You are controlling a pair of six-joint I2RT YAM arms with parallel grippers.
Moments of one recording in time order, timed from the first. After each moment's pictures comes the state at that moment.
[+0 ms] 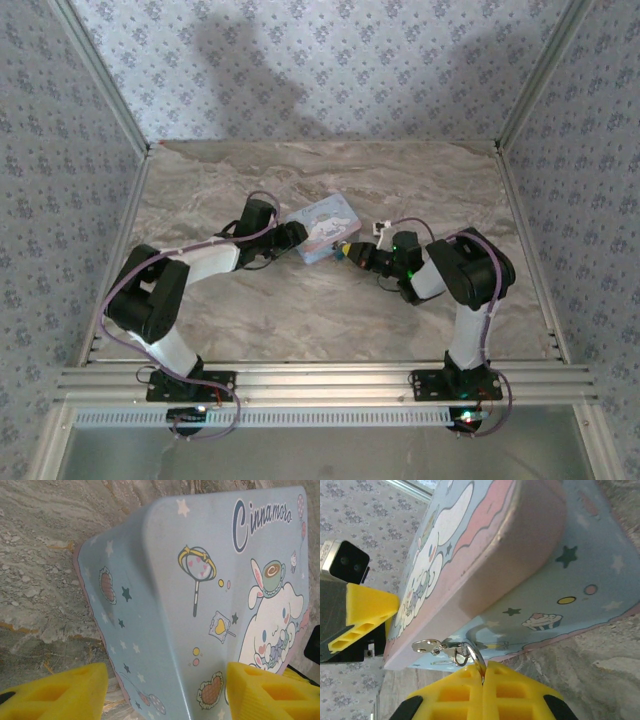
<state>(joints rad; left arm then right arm) -0.50 1.66 0.85 0.04 0.28 -0.91 0.40 1.91 0.49 1.10 -0.56 0.87</state>
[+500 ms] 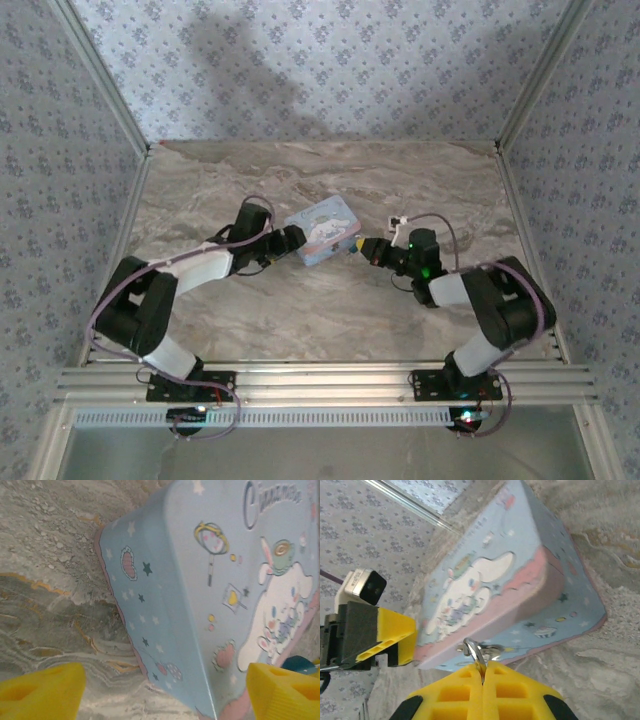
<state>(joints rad) -0.50 1.55 0.81 -0.05 0.27 -0.88 0.34 1.54 0.40 0.82 -0.52 0.74</state>
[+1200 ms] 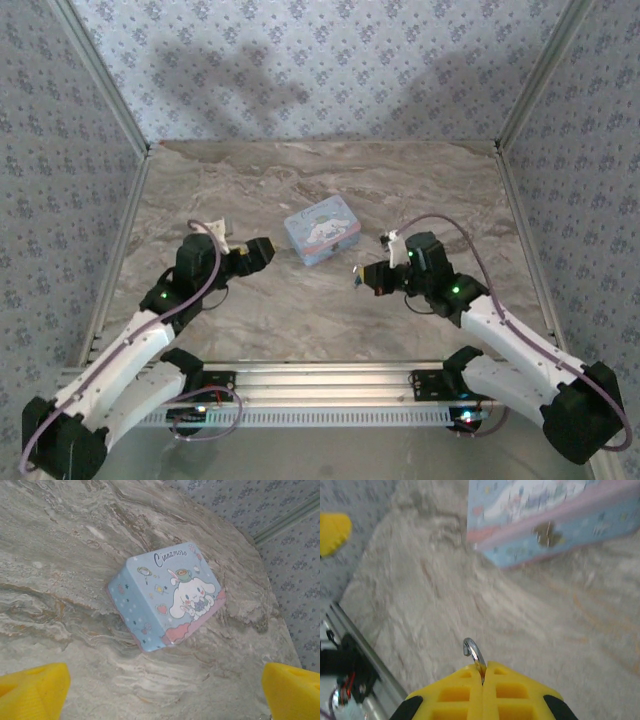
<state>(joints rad) -0.49 0.75 0.55 -0.25 0.10 -0.70 0.60 0.93 0.59 -0.33 -0.36 0.45</state>
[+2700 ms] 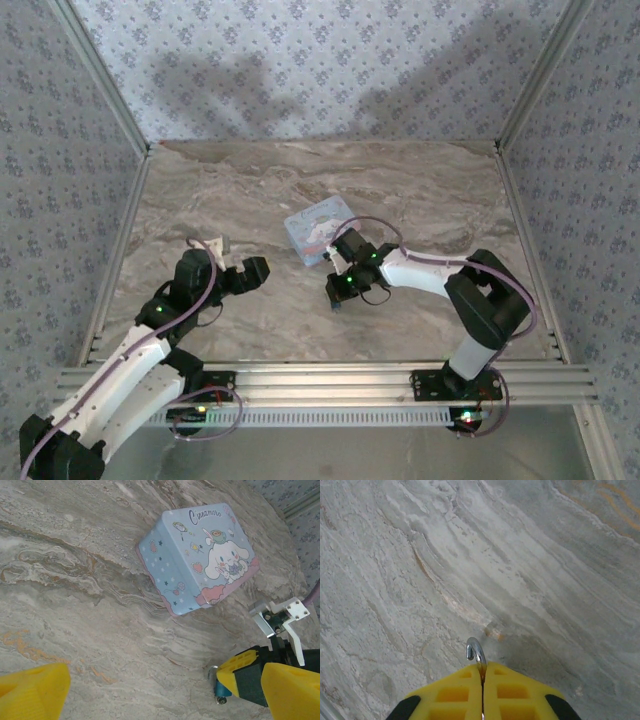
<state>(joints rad) -0.49 0.68 0.48 -0.37 0.10 -0.70 0.77 1.66 0.90 -0.39 -0.31 0.37</state>
